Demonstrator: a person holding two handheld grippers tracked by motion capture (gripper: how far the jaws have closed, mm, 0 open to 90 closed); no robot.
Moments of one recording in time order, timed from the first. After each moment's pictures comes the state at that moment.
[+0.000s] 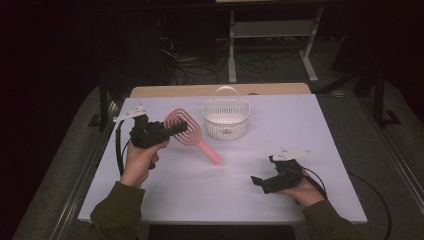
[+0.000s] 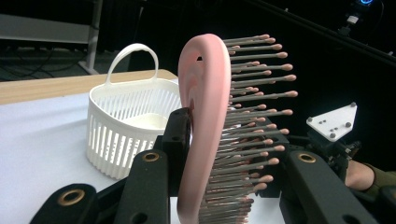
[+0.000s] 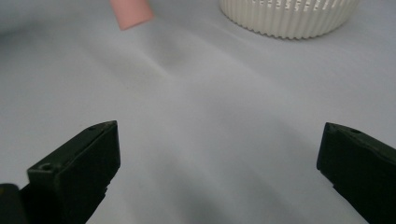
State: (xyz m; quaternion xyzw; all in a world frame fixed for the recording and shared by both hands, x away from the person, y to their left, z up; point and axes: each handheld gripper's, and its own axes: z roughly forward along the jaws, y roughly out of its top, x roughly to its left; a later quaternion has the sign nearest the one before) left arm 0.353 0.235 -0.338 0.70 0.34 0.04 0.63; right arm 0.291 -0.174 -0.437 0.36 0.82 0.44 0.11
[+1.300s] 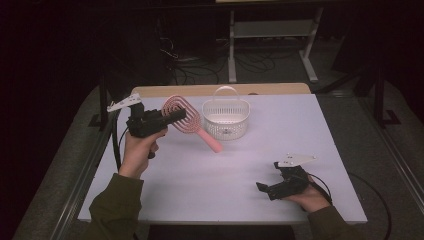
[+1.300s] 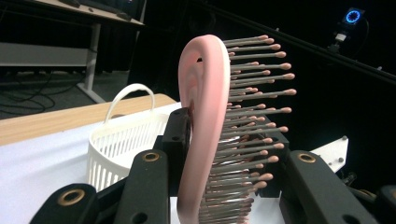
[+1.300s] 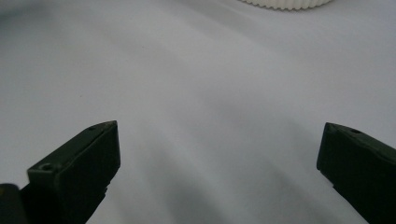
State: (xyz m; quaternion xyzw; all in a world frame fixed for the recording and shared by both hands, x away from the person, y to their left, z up) left arm 0.365 0.232 -0.310 0.68 0.32 0.05 0.66; right arm 0.278 -0.187 -0.448 0.37 0.82 0.43 0.10
